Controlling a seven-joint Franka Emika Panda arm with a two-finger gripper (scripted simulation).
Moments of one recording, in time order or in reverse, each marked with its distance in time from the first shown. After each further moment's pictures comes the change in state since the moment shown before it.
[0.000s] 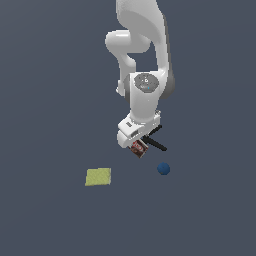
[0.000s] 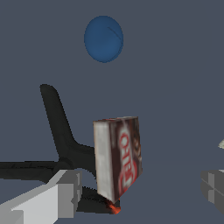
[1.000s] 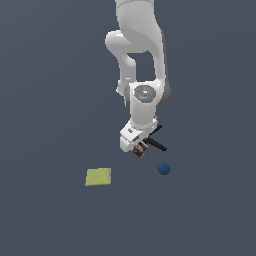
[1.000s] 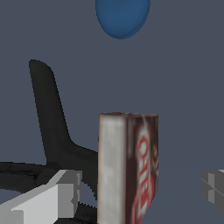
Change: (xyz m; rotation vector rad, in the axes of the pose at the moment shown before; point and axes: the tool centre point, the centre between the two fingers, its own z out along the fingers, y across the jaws) arm -0.007 -0.009 0.045 0.003 0.004 -0.085
